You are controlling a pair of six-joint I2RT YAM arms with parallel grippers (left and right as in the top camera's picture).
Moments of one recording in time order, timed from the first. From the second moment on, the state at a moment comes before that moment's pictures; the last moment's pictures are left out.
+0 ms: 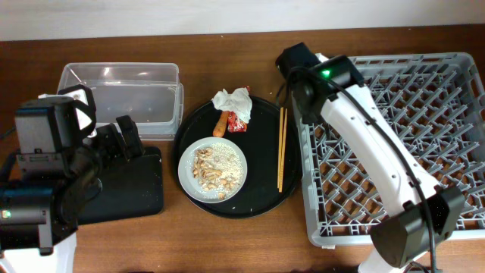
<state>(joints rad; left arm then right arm) 0.01 1.15 1.60 -1.28 -0.03 -0.26 0.43 1.82 1.83 -1.44 0.53 0.51</state>
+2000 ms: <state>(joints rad) 0.01 1.15 1.60 -1.28 -0.03 -0.26 0.47 1.96 1.41 -0.91 0.02 0.28</state>
